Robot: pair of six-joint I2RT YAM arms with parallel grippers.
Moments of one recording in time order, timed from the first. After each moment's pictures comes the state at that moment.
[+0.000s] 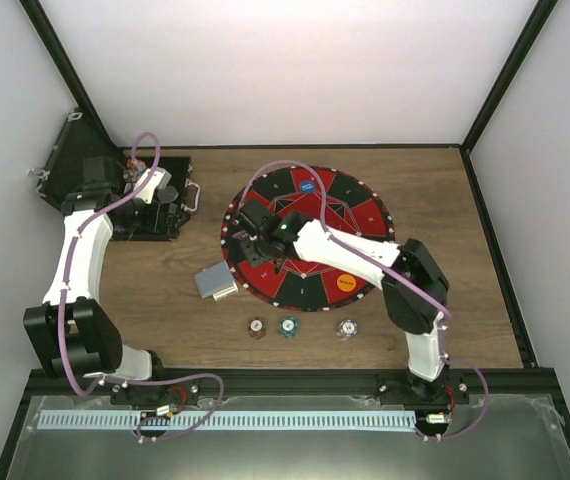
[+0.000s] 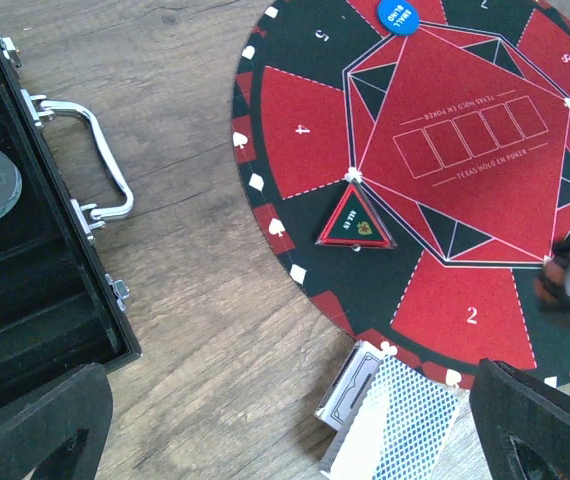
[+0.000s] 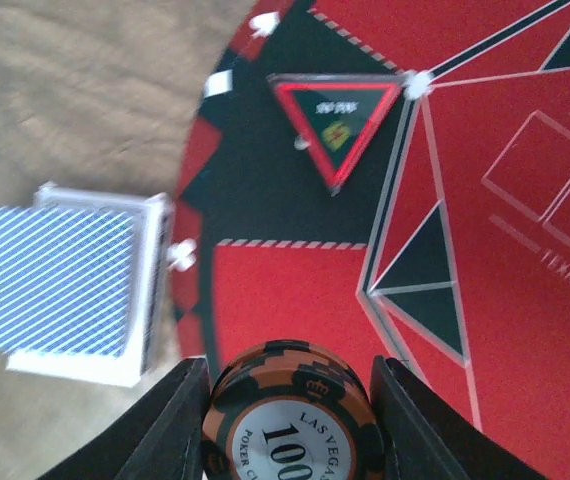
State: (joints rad) left arm 0.16 1.42 1.29 -0.89 0.59 0.44; right arm 0.97 1.90 1.58 -0.70 0.15 0.35
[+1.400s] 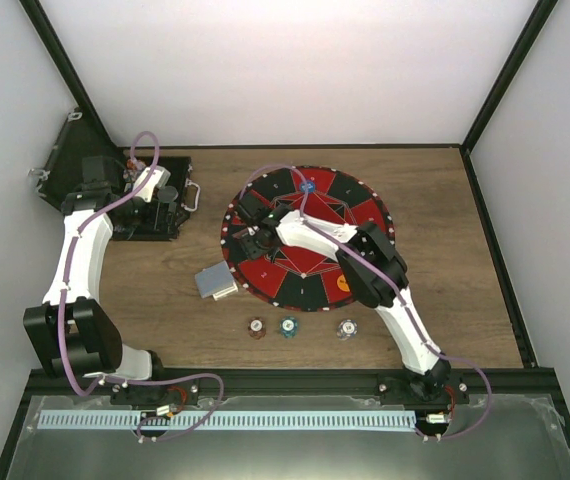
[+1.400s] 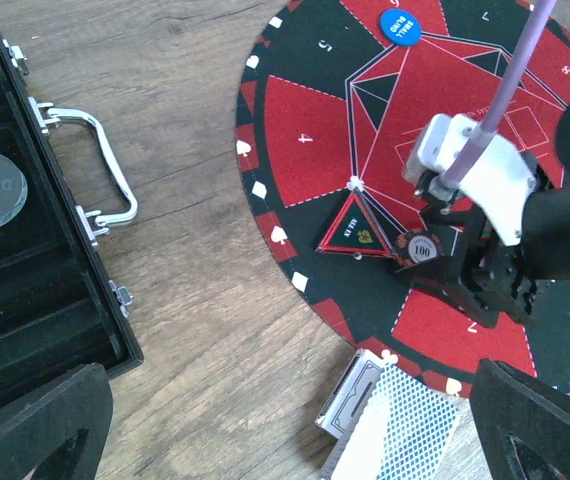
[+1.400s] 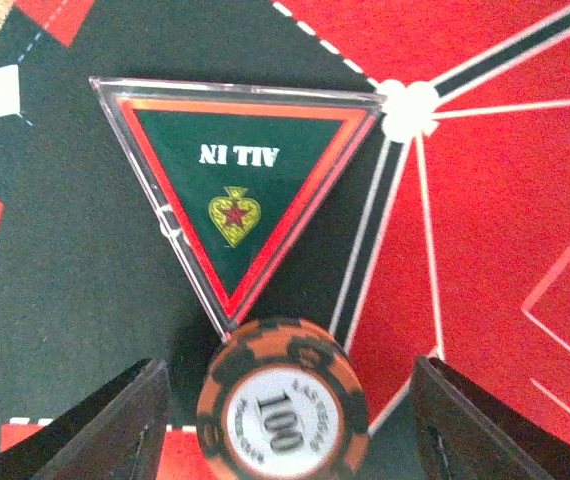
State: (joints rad) left arm 0.16 1.42 1.29 -0.88 0.59 0.43; right arm 0.83 2.28 1.80 -0.64 0.11 0.22
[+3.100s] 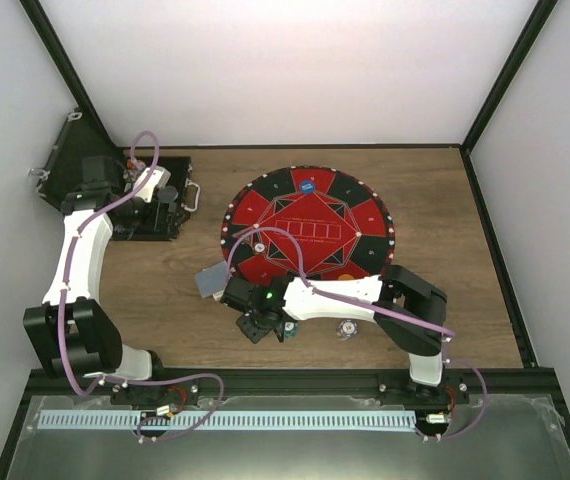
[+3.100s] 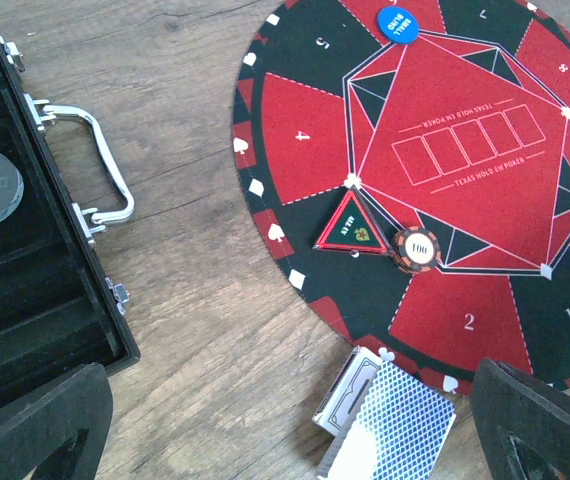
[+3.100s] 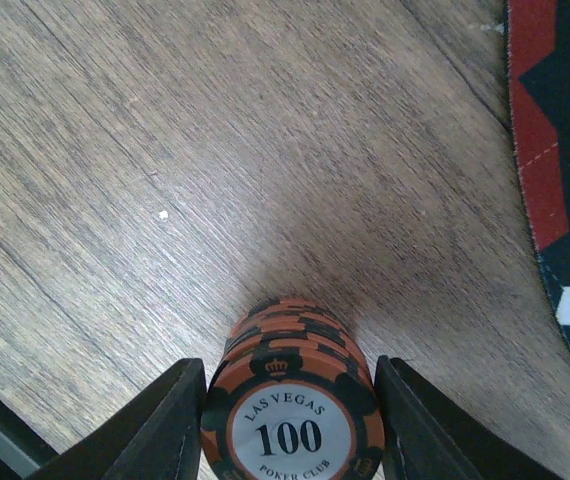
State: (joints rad) left arm 0.16 1.42 1.29 -0.89 0.59 0.43; right arm 1.25 1.87 1.29 -0.66 0.06 0.44
